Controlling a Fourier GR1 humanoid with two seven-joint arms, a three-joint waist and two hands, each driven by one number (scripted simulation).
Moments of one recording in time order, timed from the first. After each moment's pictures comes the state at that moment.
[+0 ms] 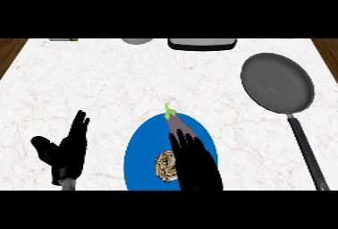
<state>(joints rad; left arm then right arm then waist) 0.05 0.19 -0.14 -1.45 0.31 0.33 0.06 -0.21 -0.02 0.76 -1.79 0.77 0.40 1.04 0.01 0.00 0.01</state>
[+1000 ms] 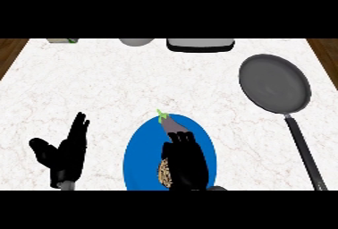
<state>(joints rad) 0.07 0.17 -0.11 -1.48 0.29 0.30 0.09 -0.29 -0.02 0.81 -1.59 0.88 0.21 0.90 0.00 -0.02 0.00</state>
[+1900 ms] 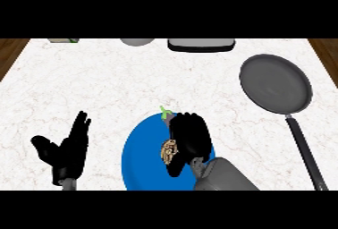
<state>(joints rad) 0.06 0.15 -0.09 -1.46 0.27 0.27 0.09 -0.42 -0.02 0.66 -1.42 0.96 0.16 0.74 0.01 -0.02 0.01</state>
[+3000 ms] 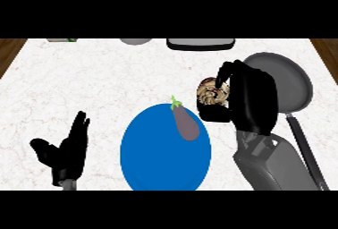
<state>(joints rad) 0.06 0.13 -0.07 -1.46 0.25 0.25 0.06 -0.52 -0.11 0.33 -1.74 1.14 0.06 0.82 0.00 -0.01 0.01</state>
